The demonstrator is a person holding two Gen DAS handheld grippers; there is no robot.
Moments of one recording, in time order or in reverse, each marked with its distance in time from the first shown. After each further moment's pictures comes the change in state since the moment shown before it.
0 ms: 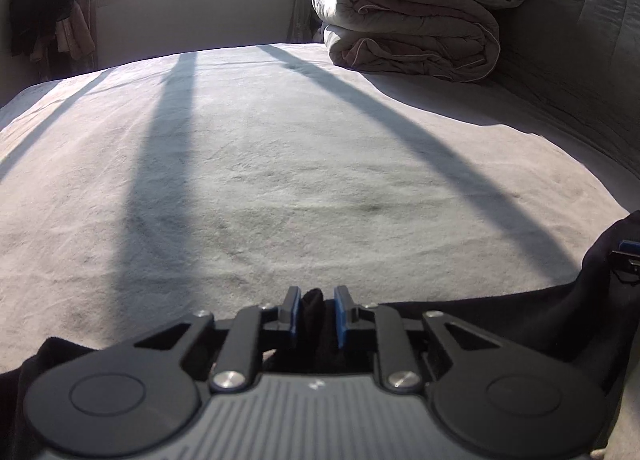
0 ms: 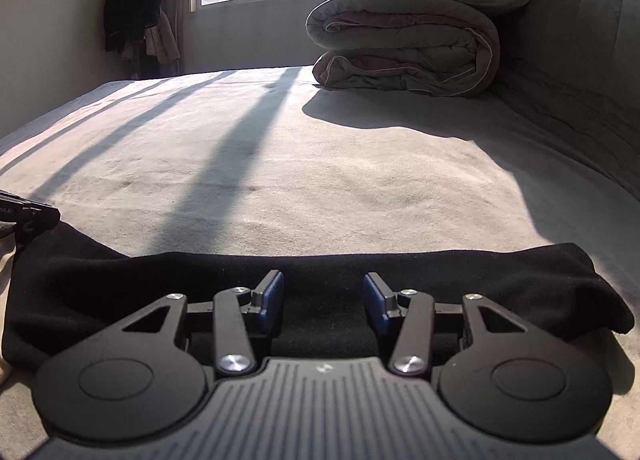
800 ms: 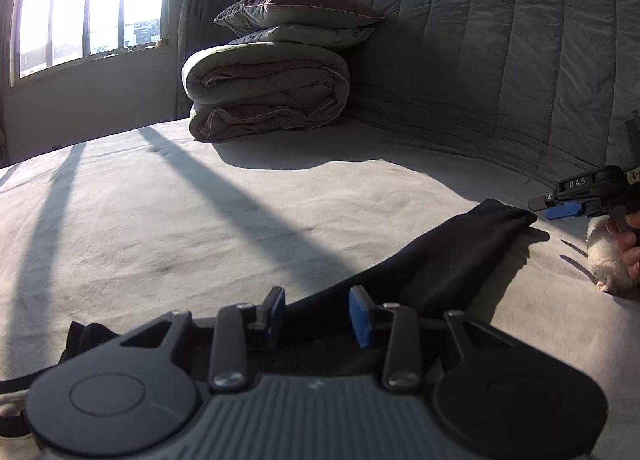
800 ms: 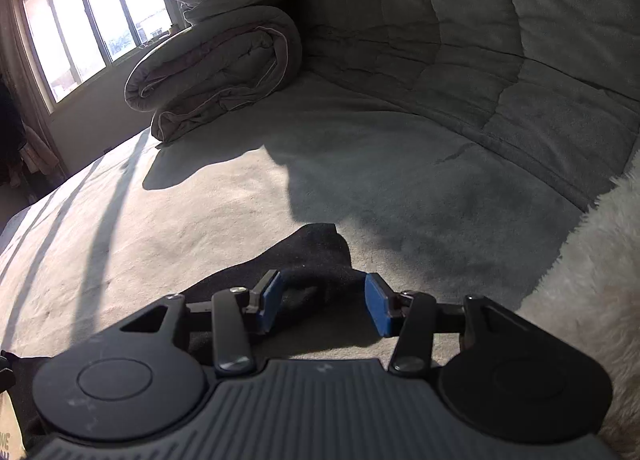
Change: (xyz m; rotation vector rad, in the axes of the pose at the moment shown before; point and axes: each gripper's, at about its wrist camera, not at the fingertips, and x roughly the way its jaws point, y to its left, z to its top) left arm -0.067 -0.129 -0.022 0.273 -0.097 -0.388; right arm -0.081 -0.142 -0.009 0.497 0.012 -0.199
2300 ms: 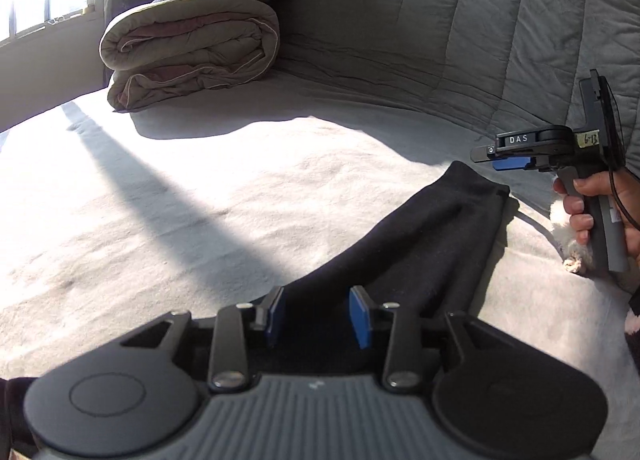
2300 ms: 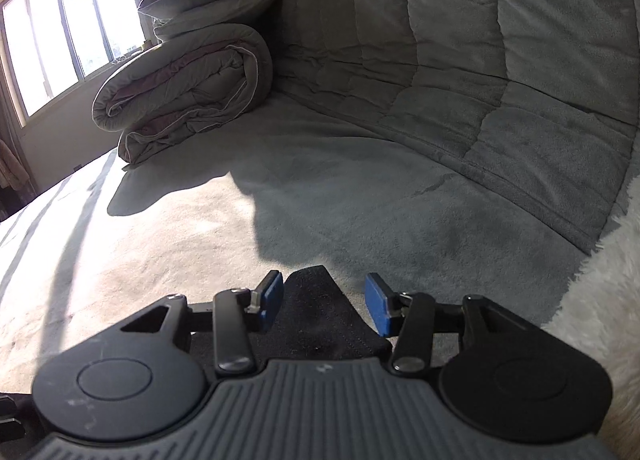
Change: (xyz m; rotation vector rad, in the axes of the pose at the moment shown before) left arm 0.064 0.001 0.031 0.043 0.167 -0.058; right arm 0.027 0.006 0.015 -0.028 -0.083 -0.122
